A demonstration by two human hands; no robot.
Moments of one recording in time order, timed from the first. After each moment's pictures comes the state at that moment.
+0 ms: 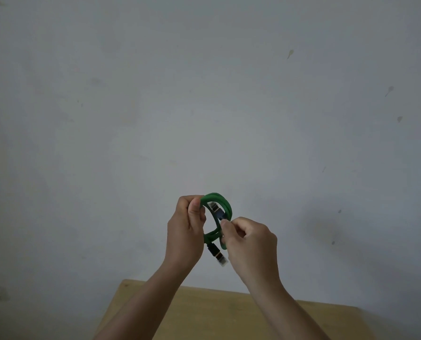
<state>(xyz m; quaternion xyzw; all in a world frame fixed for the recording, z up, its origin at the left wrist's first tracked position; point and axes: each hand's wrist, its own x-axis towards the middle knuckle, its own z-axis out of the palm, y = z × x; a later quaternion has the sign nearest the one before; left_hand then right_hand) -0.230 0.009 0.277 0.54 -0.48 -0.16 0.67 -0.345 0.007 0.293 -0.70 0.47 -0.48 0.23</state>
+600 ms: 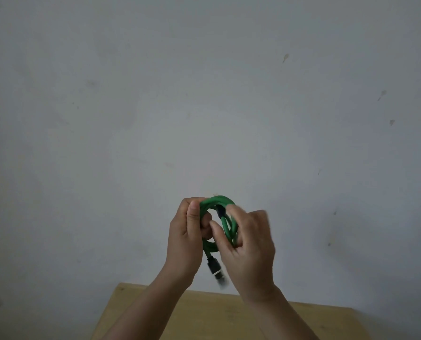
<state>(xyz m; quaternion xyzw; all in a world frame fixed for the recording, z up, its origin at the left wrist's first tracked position) -0.244 0.023 0.289 0.44 -0.48 -0.23 0.73 -0.345 -0.003 0.283 -0.72 0.27 -0.63 -0.08</state>
